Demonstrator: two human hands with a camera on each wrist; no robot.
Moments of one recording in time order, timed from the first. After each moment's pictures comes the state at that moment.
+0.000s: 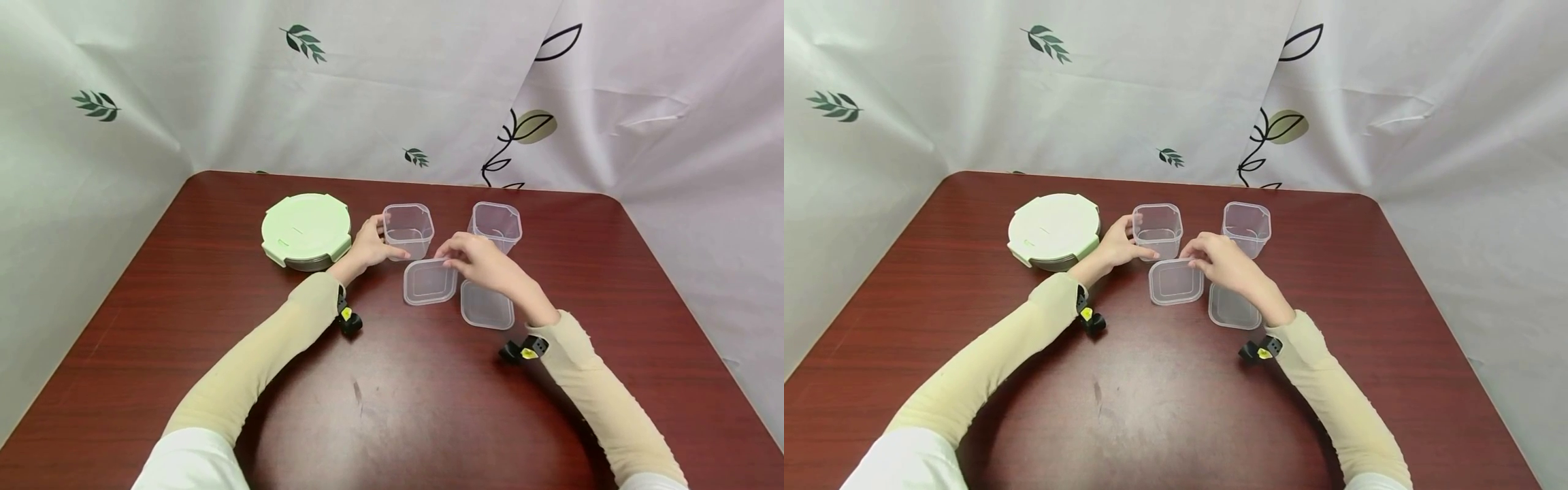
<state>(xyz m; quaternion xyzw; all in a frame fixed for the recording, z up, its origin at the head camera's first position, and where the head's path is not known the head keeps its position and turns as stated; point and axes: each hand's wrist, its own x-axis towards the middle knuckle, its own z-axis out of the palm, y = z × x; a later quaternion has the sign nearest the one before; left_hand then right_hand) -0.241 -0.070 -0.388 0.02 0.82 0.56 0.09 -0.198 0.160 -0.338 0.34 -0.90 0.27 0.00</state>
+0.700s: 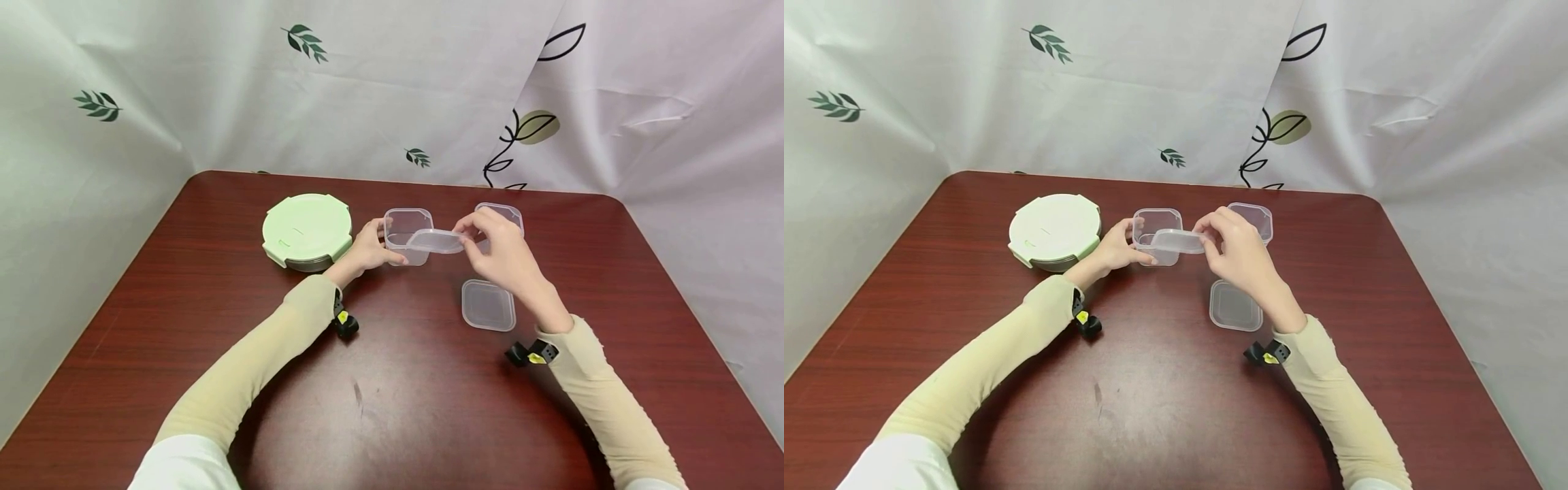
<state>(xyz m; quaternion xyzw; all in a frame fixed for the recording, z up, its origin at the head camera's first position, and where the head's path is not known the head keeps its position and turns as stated) -0.235 -0.076 -0.385 0.05 0.81 0.57 0.11 -0.187 0.163 -0.316 0.30 -0.88 0.30 0.20</state>
